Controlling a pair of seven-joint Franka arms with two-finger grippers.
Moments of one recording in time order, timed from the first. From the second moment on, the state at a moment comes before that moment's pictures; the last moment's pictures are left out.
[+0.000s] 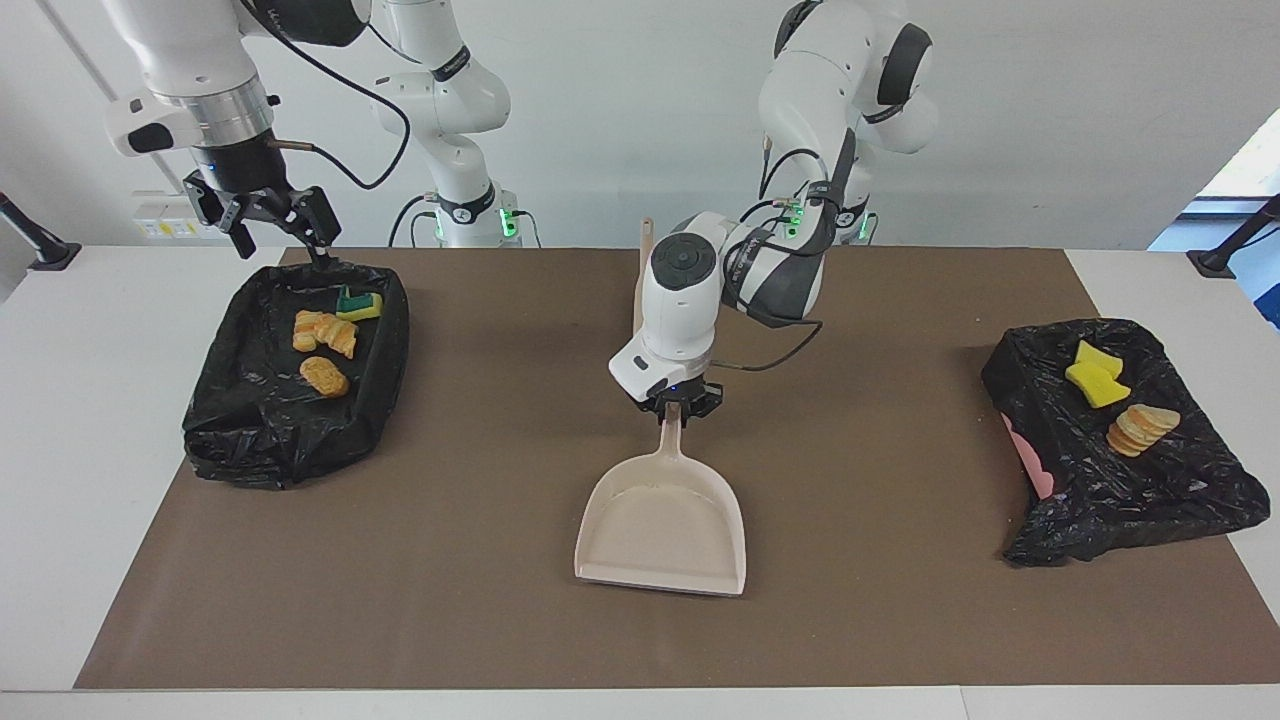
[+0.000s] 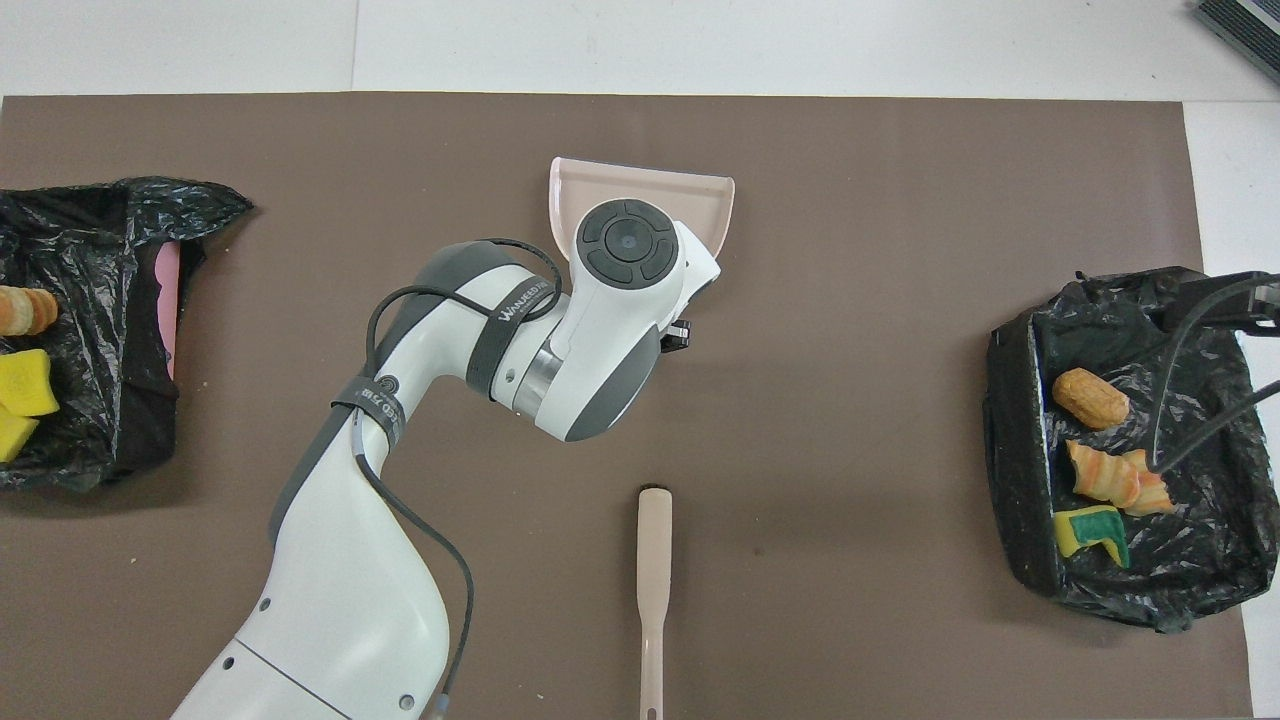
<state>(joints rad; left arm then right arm) -0.70 0.61 0.06 -1.38 -0.06 1.97 -0.45 0.06 -0.09 -0.12 -1.65 -0.07 1.68 0.15</state>
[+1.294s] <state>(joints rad) -0.50 0.34 0.10 -1.37 -0.09 1.78 -0.22 0.07 -0.08 -0.11 -1.64 -0.07 1.62 0.08</state>
